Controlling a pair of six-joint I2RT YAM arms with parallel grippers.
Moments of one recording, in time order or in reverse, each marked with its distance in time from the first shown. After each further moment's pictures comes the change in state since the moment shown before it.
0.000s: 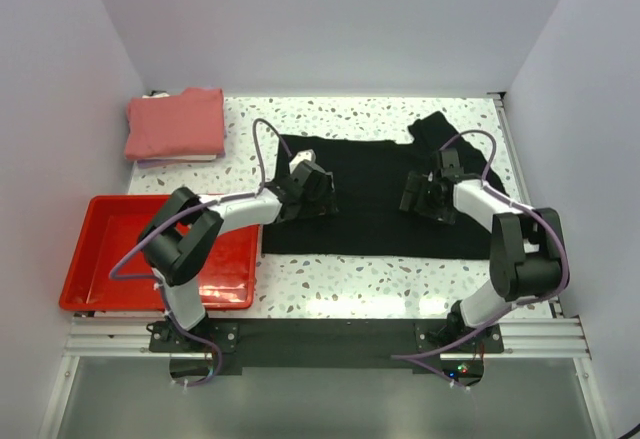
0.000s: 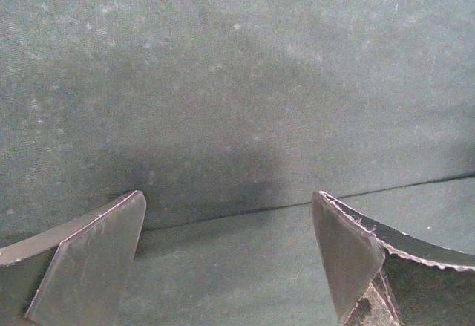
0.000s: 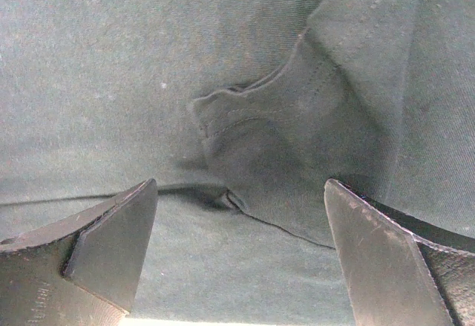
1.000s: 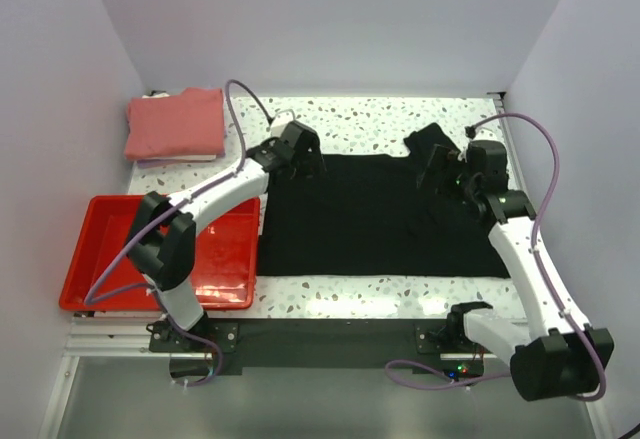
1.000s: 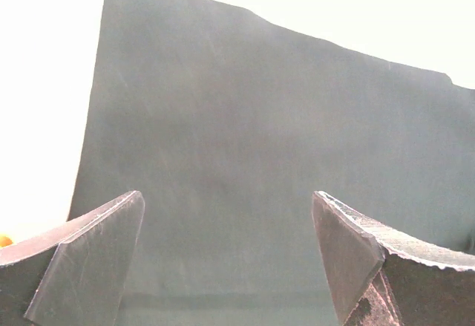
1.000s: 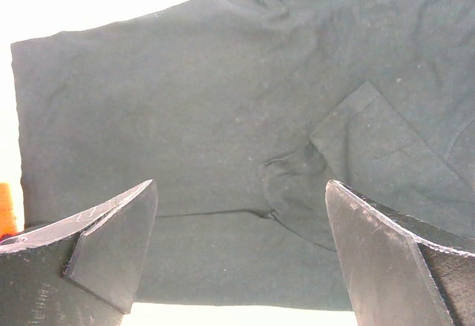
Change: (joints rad) left arm 0.047 -0.097 0.252 -0.326 -0.209 -0.029; right arm -0.001 -0.543 0.064 -0.144 0.024 -0.019
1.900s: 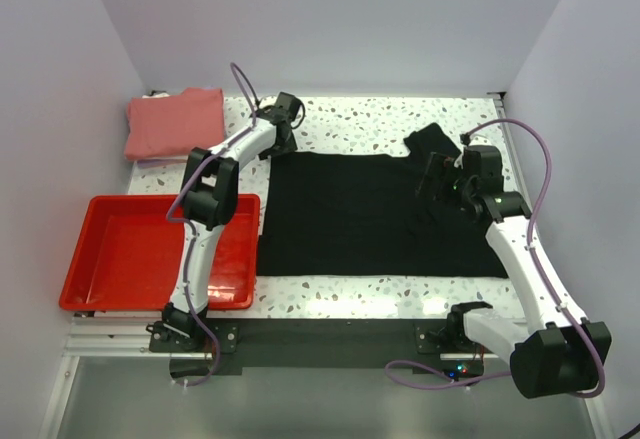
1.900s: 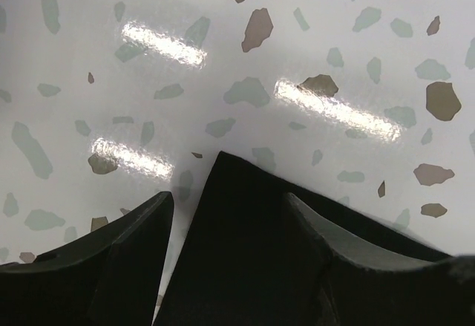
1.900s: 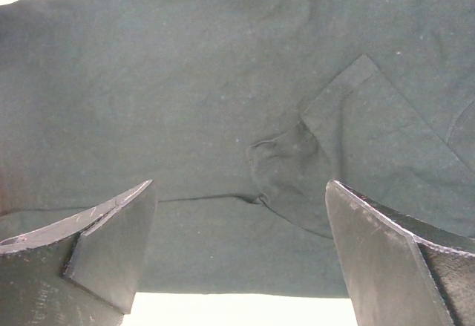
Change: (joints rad) left arm 0.274 0.634 0.636 -0.229 -0.055 0.123; right arm 0.000 -0.003 -0.042 -0.019 -0.004 -0.018
